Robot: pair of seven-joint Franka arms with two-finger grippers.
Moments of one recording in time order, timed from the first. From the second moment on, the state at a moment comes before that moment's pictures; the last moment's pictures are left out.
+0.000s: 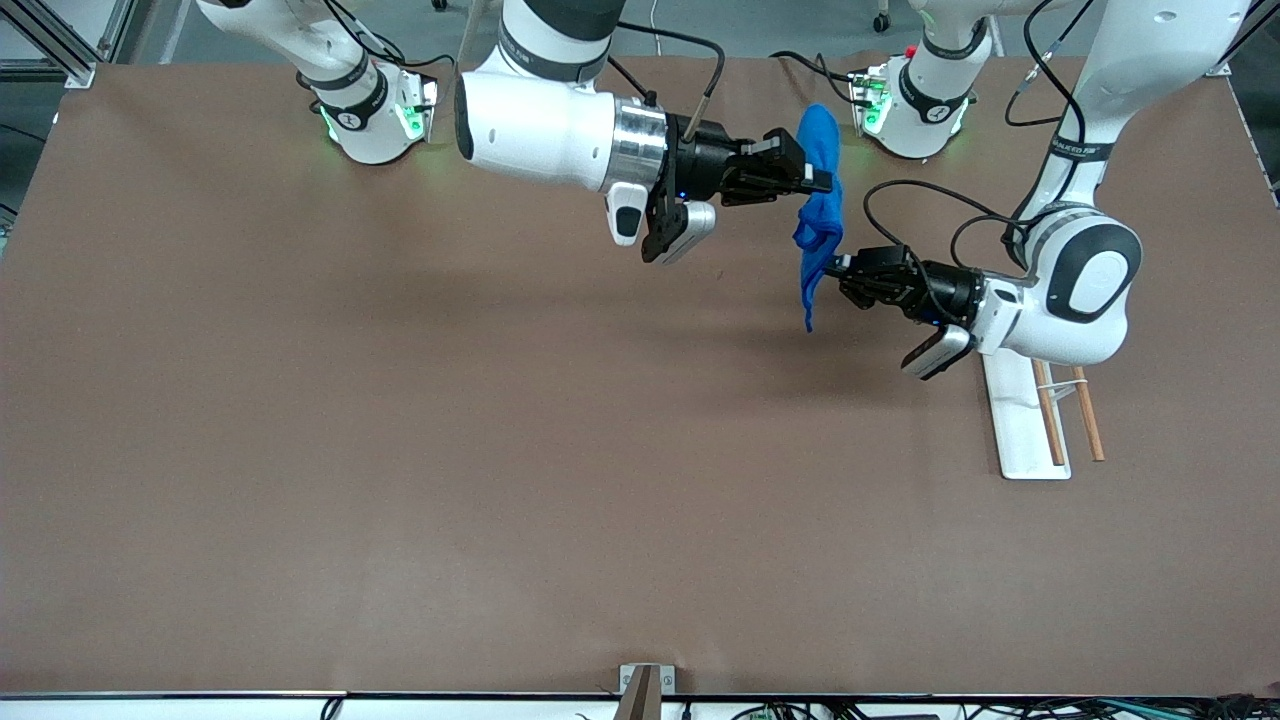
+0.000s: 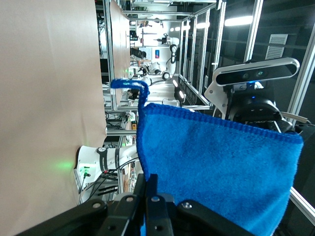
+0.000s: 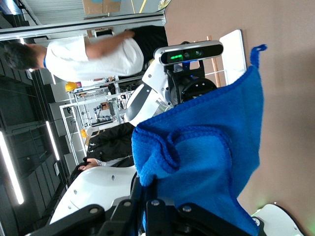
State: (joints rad) left arm 0.03 0.31 -0.06 -2.08 -1.44 1.37 0.83; right arm 0.29 0.50 0.77 -1.46 1.01 2.66 0.28
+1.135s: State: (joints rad) left arm 0.05 0.31 -0.05 -2.05 -1.40 1.38 0.82; right arm -0.03 0.12 0.62 -2.06 0.42 2.53 0.42
